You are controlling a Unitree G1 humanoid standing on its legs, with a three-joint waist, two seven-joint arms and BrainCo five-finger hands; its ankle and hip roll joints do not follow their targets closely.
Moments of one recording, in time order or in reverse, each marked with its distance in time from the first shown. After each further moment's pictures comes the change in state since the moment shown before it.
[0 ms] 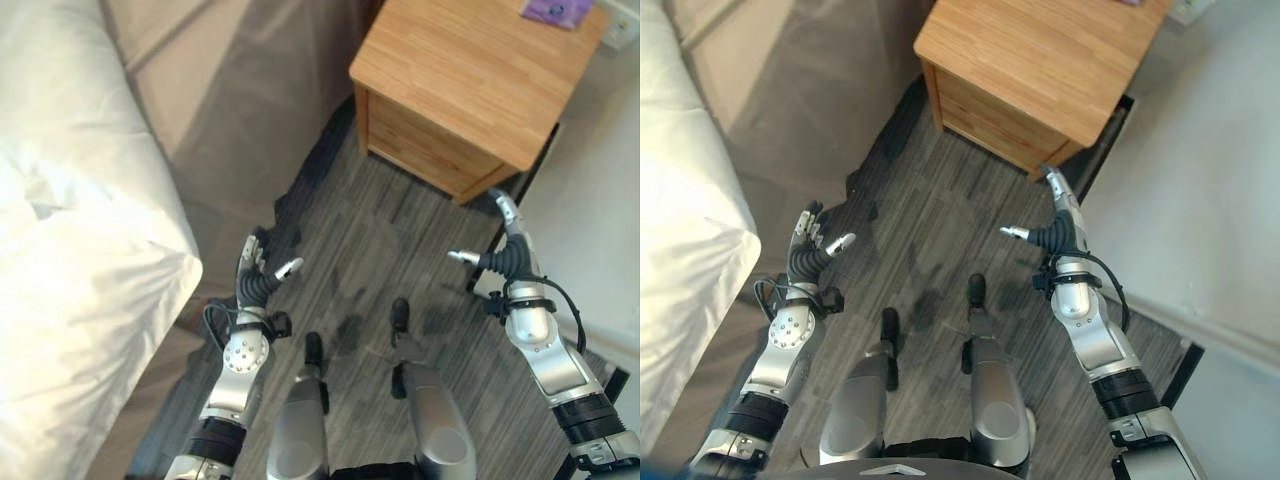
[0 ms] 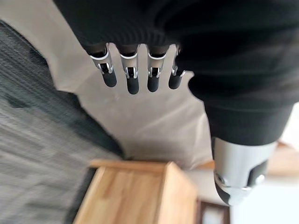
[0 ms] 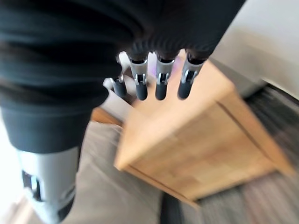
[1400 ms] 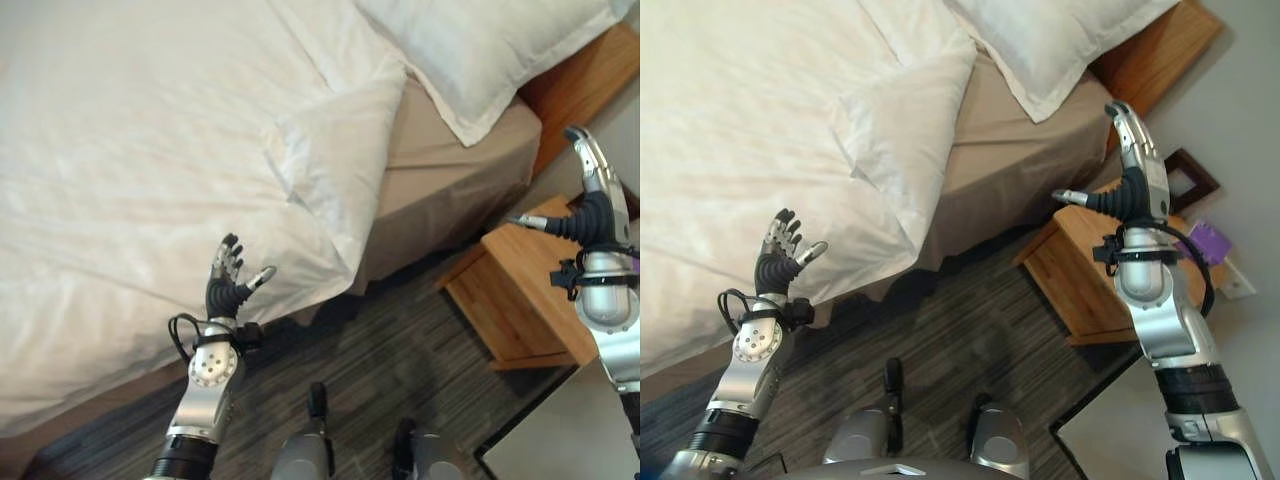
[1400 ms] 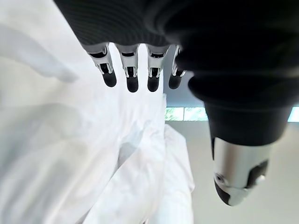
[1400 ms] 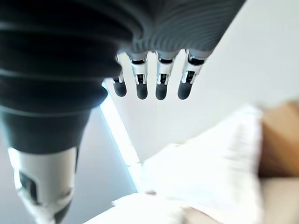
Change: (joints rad) left arm 0.053 0.103 0.079 -0.022 -0.035 0.022 -0.081; right arm -0.113 -0.344 -0.145 -0.104 -0.065 0.021 0.046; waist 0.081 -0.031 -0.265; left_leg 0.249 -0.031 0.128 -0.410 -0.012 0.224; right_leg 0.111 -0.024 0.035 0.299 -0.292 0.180
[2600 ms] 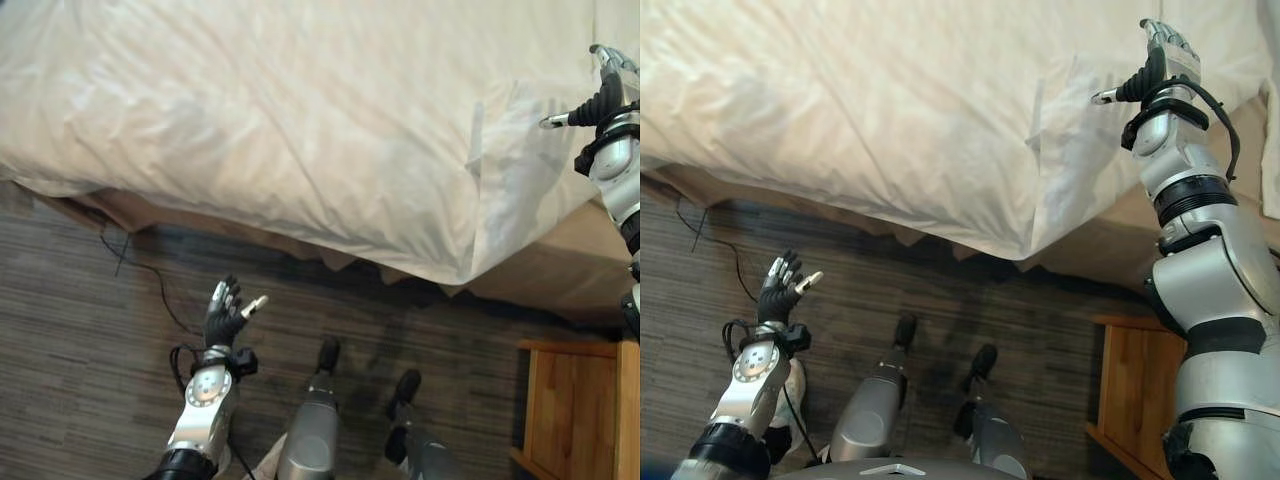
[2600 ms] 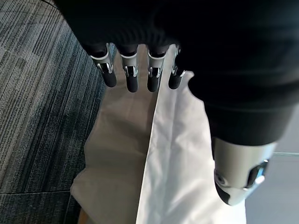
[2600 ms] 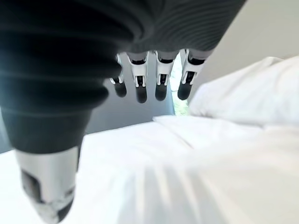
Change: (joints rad) left arm 0.038 0.021 -0.066 0.236 -0.121 -0.026 -0.019; right arm -0.953 0.108 0.658 1.279 0.143 0.093 -0.024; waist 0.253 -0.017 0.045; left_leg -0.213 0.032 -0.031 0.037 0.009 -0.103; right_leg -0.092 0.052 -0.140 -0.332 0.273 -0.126
